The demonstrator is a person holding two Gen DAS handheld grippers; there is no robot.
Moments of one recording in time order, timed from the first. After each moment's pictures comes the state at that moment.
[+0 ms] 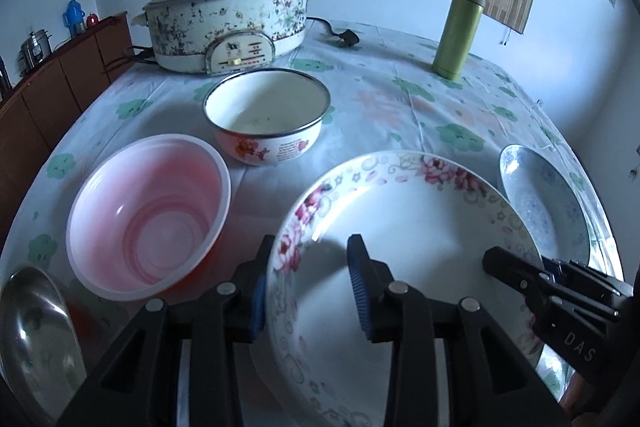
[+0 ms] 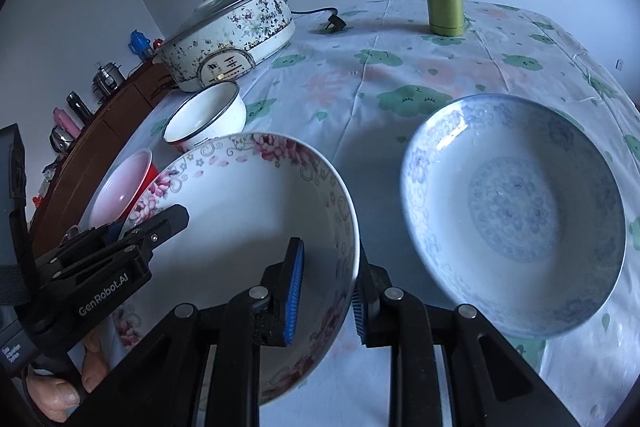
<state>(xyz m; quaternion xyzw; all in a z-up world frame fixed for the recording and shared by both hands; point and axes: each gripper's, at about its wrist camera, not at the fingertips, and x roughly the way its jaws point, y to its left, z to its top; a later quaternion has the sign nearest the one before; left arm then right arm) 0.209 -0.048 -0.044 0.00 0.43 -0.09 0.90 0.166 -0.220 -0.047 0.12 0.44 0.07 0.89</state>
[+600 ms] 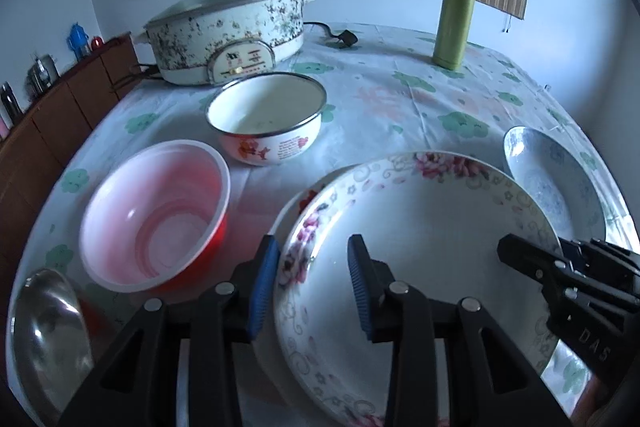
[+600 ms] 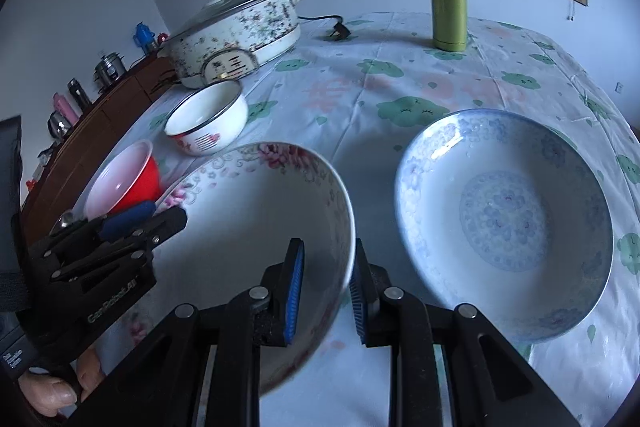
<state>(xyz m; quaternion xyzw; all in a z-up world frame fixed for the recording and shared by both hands) 0.199 -0.057 -0.045 0.05 0.42 -0.07 0.90 0.159 -0.215 -0.044 0.08 0.43 0.07 0.90</state>
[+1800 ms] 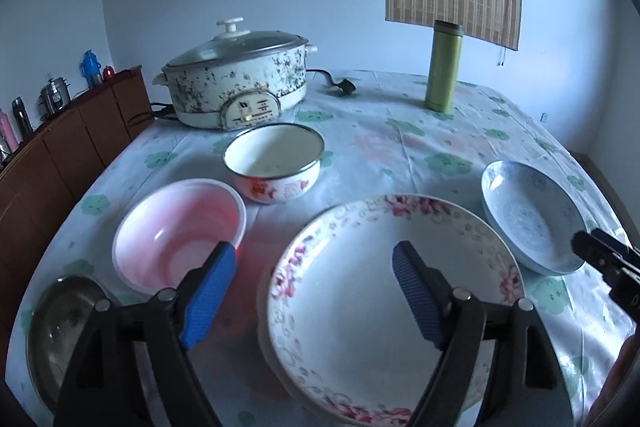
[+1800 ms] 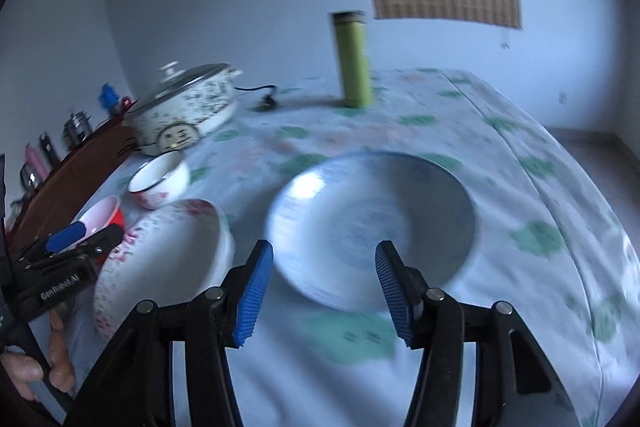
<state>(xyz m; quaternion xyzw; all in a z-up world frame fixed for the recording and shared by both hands) 0.171 -0.057 -0.022 0.04 0.34 -0.07 0.94 0.088 -0.291 -0.022 0.11 0.32 -0.04 0.94</state>
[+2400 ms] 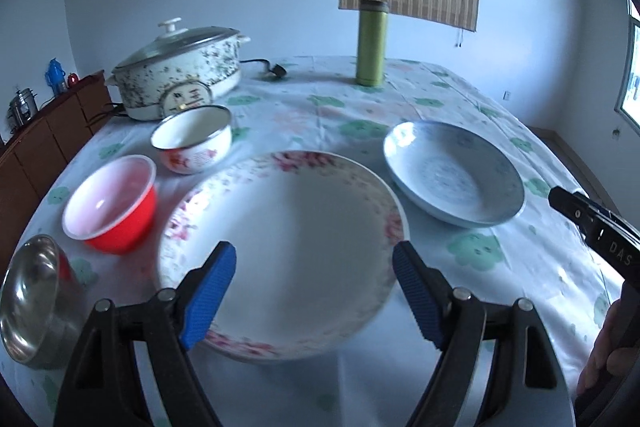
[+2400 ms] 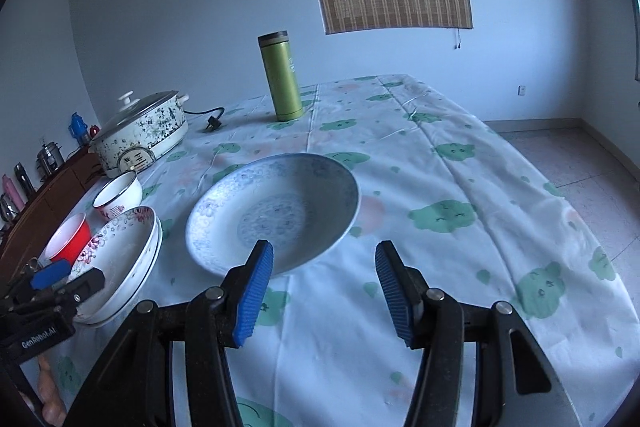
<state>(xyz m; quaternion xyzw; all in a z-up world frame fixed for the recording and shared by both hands) 0.117 -0.120 -0.028 0.05 0.36 -0.14 0.92 0.036 -0.347 -0.024 0.12 0.29 -0.11 0.94</state>
